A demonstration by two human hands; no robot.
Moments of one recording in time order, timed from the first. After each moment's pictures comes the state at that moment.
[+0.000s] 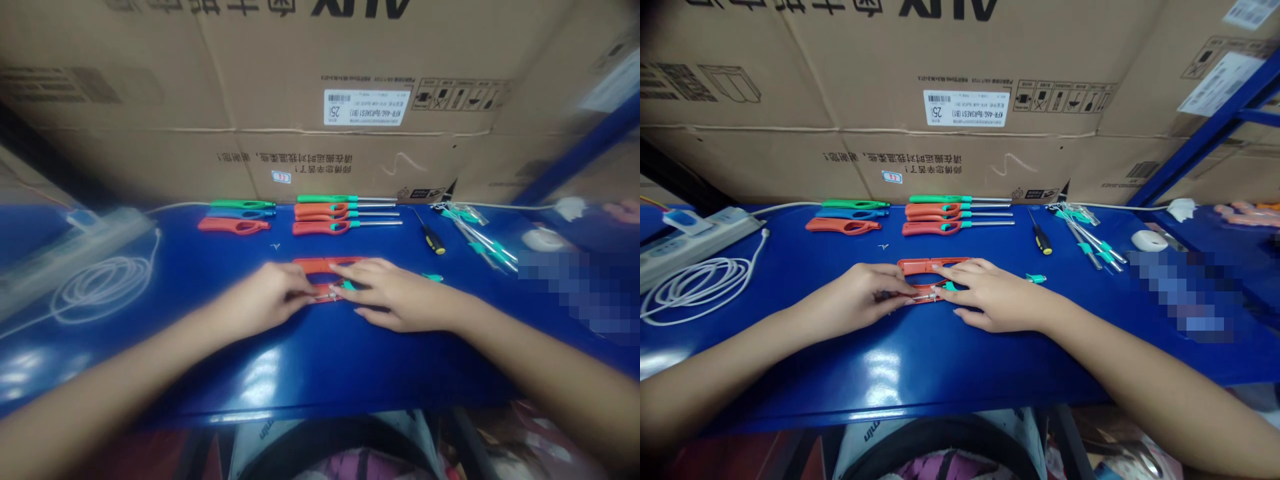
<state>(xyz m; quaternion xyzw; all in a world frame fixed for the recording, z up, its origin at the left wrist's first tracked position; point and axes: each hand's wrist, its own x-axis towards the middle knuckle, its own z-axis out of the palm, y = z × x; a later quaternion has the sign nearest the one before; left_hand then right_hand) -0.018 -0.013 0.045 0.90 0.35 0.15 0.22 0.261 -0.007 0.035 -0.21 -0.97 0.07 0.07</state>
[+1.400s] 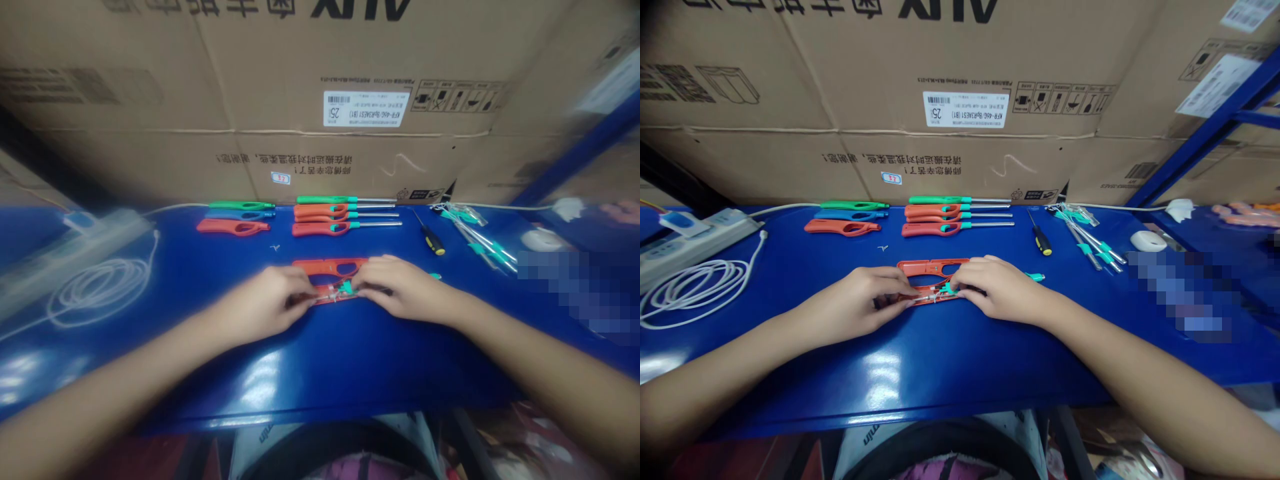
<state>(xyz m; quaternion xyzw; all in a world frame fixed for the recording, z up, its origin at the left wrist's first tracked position) -0.019 -0.016 0.043 0.90 0.35 0.14 0.21 0.262 -0.001 0.034 -0.30 -0.93 0.16 0.15</state>
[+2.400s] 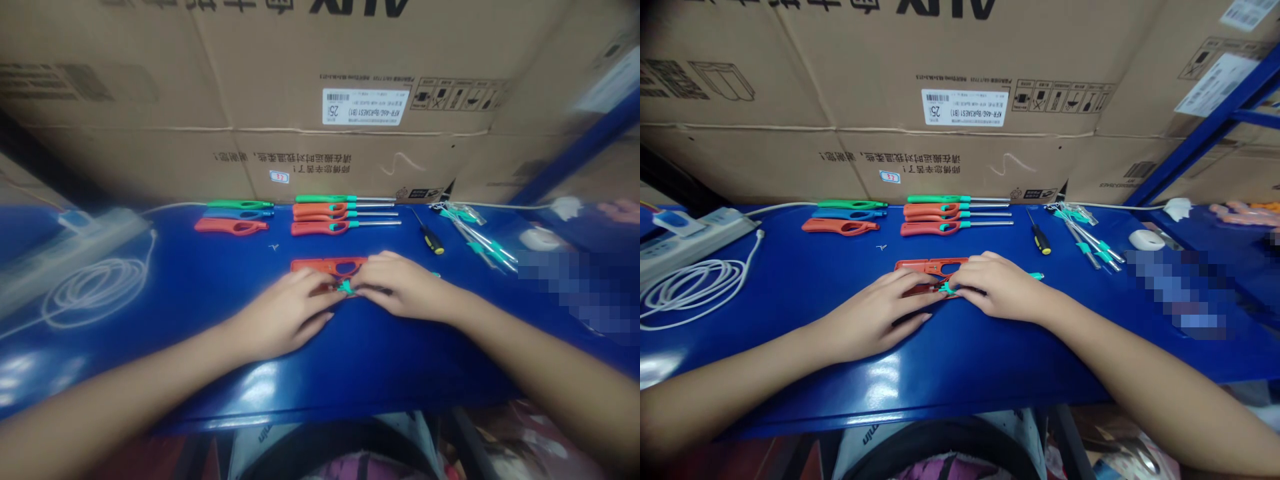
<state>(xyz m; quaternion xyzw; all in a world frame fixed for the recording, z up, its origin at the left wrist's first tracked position) -0.003 -0.026 0.026 0.95 0.28 0.13 0.10 0.263 0.000 0.036 -0.29 -0.94 0.13 0.14</state>
